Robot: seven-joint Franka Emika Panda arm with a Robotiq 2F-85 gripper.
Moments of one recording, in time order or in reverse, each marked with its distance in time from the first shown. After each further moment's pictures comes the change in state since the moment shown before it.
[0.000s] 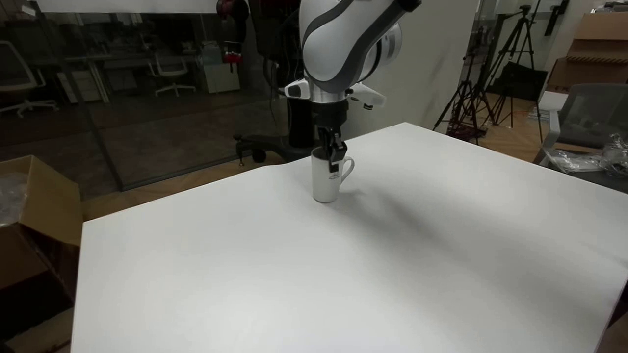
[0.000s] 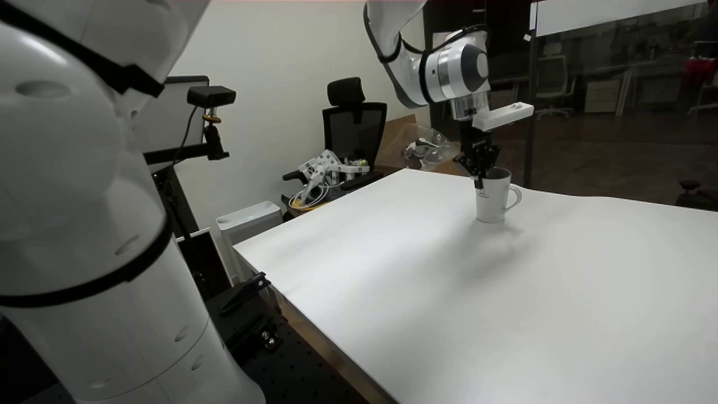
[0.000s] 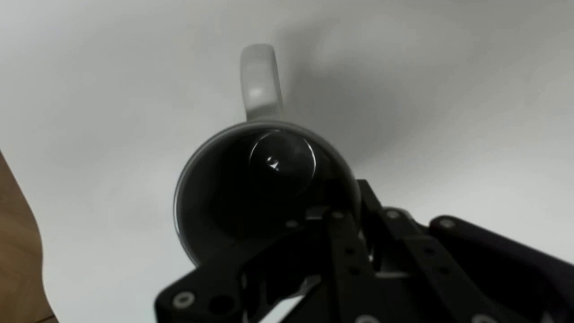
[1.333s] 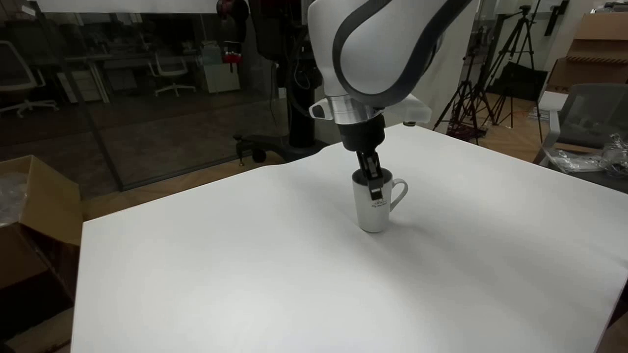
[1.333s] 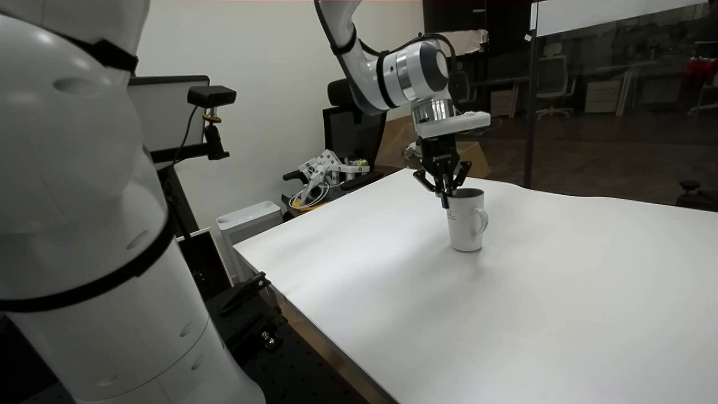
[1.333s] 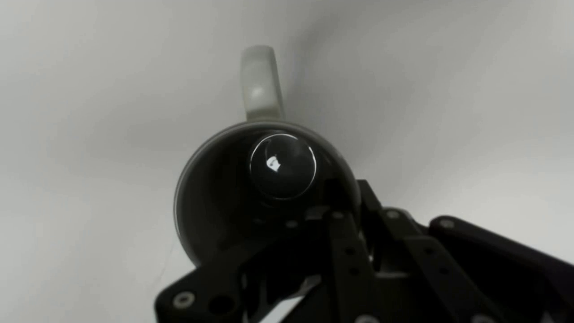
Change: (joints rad) arm 0.090 -0.262 -0.040 -0.426 -0.080 -0.030 0.434
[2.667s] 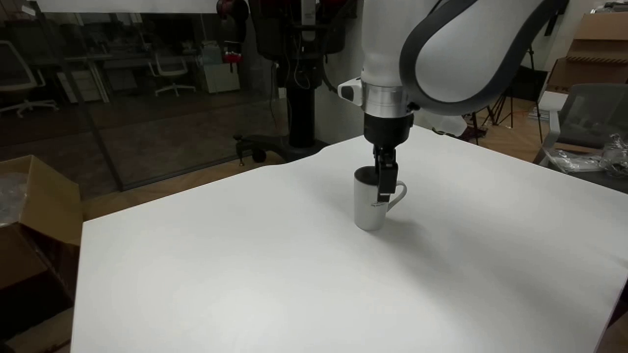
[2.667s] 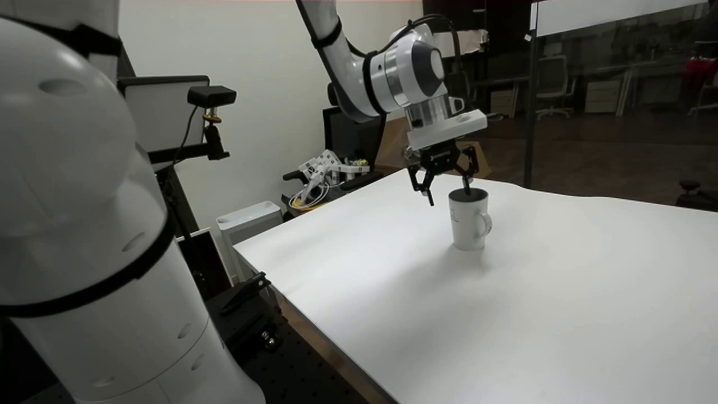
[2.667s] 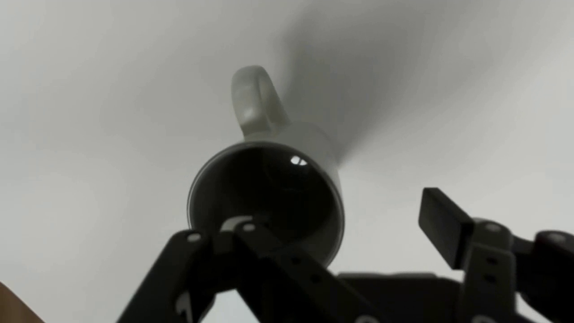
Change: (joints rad) arm -0.037 -0.160 -0.021 -0.270 -0.037 0.354 0.145
